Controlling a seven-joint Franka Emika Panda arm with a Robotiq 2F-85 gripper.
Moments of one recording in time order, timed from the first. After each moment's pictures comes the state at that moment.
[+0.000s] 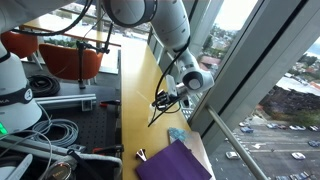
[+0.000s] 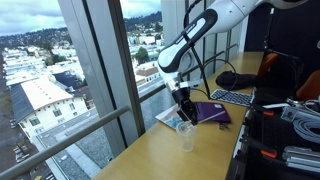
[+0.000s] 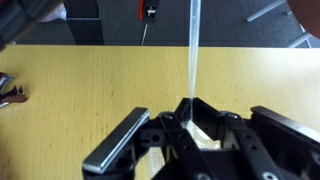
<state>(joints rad) 0.04 0.95 0.11 -1.38 0.19 1.70 0.06</state>
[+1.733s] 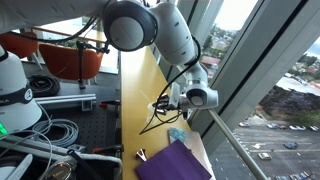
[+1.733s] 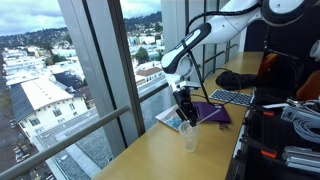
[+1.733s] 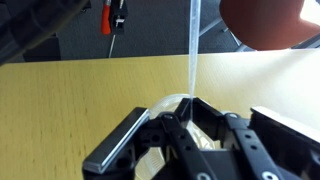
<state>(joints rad) -0.05 1.11 0.11 -1.21 0.38 1.55 0.04</state>
